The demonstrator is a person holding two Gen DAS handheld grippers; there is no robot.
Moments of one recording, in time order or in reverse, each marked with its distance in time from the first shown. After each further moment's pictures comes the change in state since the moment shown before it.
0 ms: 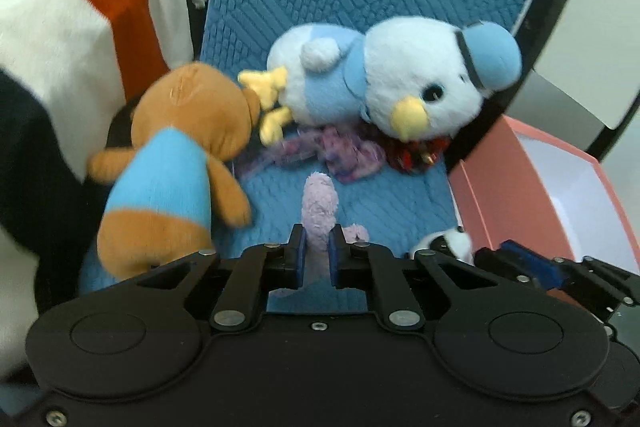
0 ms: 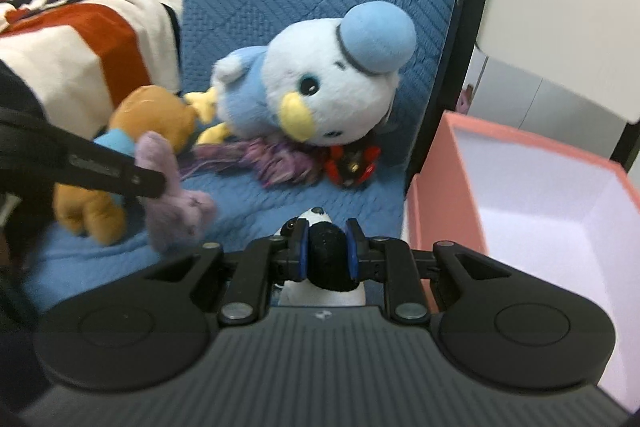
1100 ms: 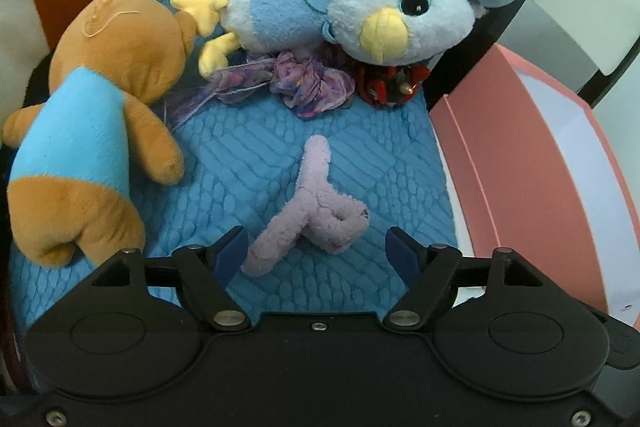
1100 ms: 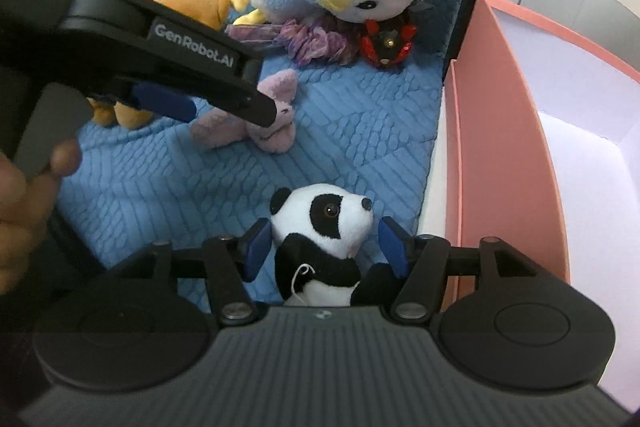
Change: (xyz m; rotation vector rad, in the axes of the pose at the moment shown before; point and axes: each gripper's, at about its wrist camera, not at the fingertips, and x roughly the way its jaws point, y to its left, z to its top) left arm 0.065 -0.015 -0.003 0.058 0.188 -0.084; right arm 0.014 -0.007 -0.049 -0.002 0.229 0.091
